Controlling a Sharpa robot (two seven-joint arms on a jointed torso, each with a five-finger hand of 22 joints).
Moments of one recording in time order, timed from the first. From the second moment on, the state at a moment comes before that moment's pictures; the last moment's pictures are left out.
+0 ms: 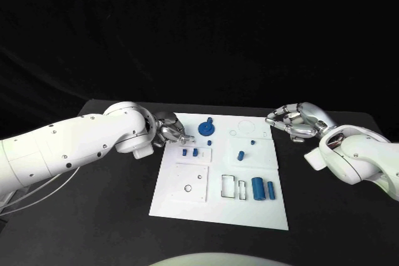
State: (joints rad) left arm 1.16 -0.89 0.11 1.54 -1.03 0.06 -0.46; left_hand 1.02 -0.17 0.48 0.29 0.20 0.77 0.07 0.88 0.51 1.18 -0.01 1.15 0.82 1.47 -0.08 1.51 1.31 0.10 1.38 0.03 1.28 1.02; right arm 1.25 -0.90 -0.11 1.49 -0.74 -0.40 0.13; right_hand 1.15 -0.13 0.27 0.25 0.25 0.70 0.18 0.44 0.35 1.20 0.11 1.33 1.13 1.47 0.02 1.47 1.31 0.08 1.35 0.12 1.18 1.26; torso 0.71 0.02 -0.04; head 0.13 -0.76
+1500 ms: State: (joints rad) left arm 1.15 -0.64 0.02 1.30 -1.56 -0.13 -0.01; left_hand 1.41 -0.27 0.51 0.12 0.20 0.74 0.15 0.52 0.22 0.80 0.11 0.57 0.16 1.20 0.04 1.31 0.79 0.17 1.13 0.13 0.97 0.61; right arm 1.24 -0.89 -0.11 1.49 -0.74 -0.40 0.13; right_hand 1.16 -0.12 0.27 0.25 0.26 0.70 0.18 0.44 0.34 1.19 0.10 1.32 1.12 1.47 0.02 1.46 1.31 0.09 1.34 0.12 1.15 1.24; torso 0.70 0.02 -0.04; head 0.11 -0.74
